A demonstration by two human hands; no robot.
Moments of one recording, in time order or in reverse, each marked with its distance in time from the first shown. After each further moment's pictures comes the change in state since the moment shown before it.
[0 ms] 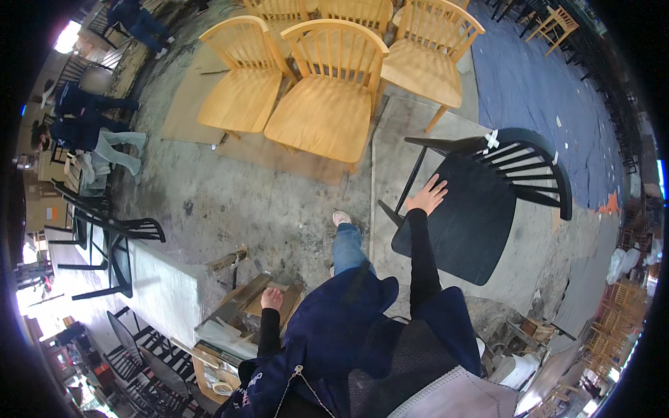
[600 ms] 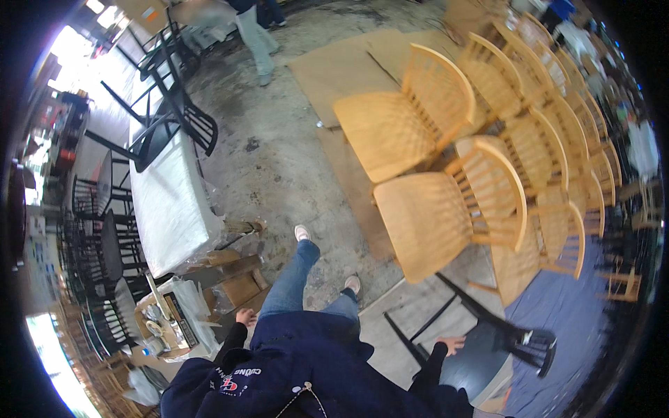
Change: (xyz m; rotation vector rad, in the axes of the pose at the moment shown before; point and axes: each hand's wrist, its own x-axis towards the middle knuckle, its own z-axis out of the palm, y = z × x) left_hand -0.005 0.017 -0.033 0.185 0.379 0.024; right_hand 0.126 -0.042 0.054 -0.692 -0.281 -0.100
